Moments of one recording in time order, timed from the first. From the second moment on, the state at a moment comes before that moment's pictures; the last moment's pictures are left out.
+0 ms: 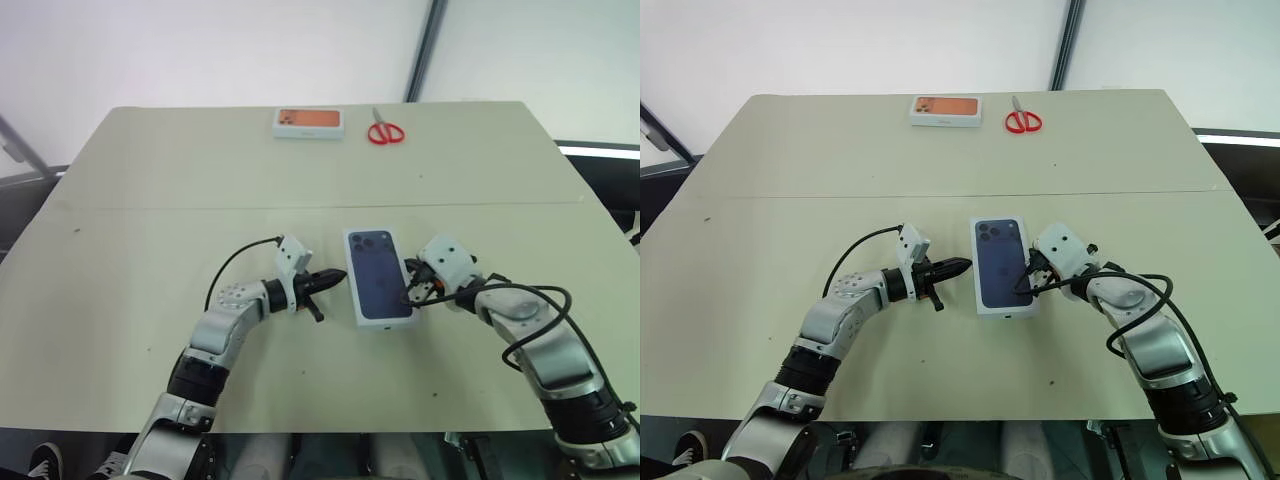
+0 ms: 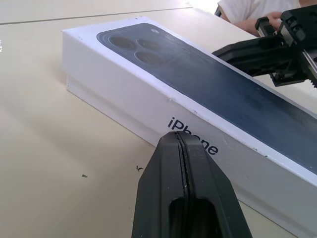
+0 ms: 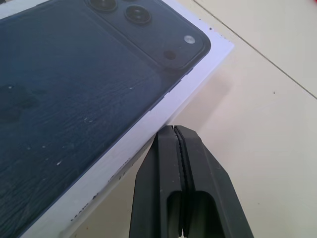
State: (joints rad) left arm -0.40 0.20 -0.17 0.14 -0.33 0.41 -0.80; right arm -0.22 -0.65 0.12 -0.30 0.10 0.59 0.55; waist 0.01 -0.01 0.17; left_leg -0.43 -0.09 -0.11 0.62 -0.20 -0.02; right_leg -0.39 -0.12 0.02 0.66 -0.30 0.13
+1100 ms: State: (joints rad) left arm -0.45 0.18 -0.18 0.18 -0.34 0.39 -0.82; right arm -0.20 -0.59 0.08 -0.34 0.20 0.60 0.66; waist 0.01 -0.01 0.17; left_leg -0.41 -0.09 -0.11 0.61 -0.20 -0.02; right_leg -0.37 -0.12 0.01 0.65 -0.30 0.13
